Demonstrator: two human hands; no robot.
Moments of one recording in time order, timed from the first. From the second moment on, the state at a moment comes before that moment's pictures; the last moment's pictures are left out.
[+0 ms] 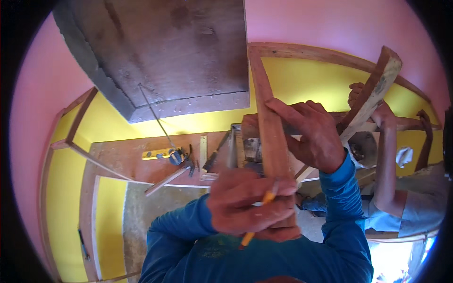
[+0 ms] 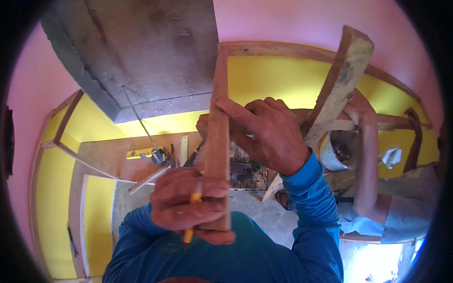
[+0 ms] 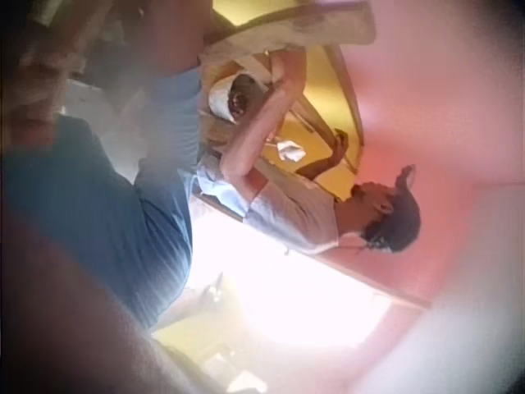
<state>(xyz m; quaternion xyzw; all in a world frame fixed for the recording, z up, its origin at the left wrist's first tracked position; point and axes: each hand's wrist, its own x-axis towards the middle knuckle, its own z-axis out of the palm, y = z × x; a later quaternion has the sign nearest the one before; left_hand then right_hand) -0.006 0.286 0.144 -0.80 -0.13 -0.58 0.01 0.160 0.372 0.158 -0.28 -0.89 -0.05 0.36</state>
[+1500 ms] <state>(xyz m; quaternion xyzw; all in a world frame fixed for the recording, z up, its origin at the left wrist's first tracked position) 0.012 0.293 0.149 -0.79 -0.10 -0.60 -0.05 0.156 0.362 0.167 -0.33 -0.87 -0.01 0.36</state>
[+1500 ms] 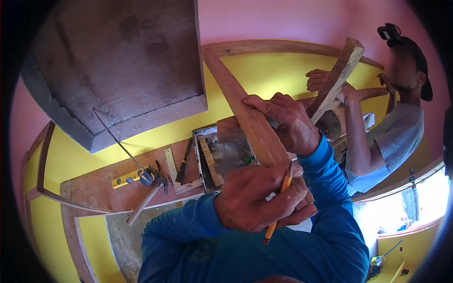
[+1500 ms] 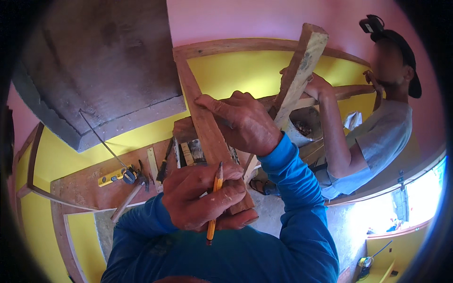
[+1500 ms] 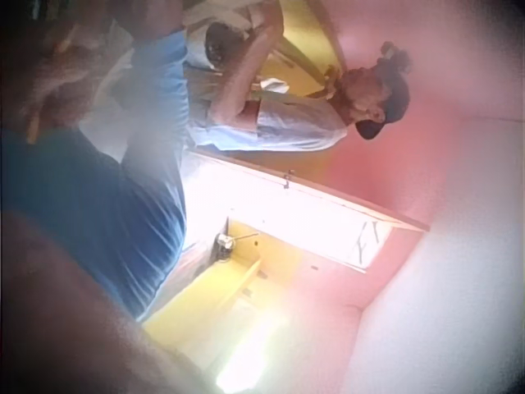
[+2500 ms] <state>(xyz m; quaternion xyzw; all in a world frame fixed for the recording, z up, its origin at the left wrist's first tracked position) -0.021 0.281 0.171 -0.85 -0.14 -0.48 -0.13 0.166 0.357 0.154 -0.17 -0.86 0.05 0.47</state>
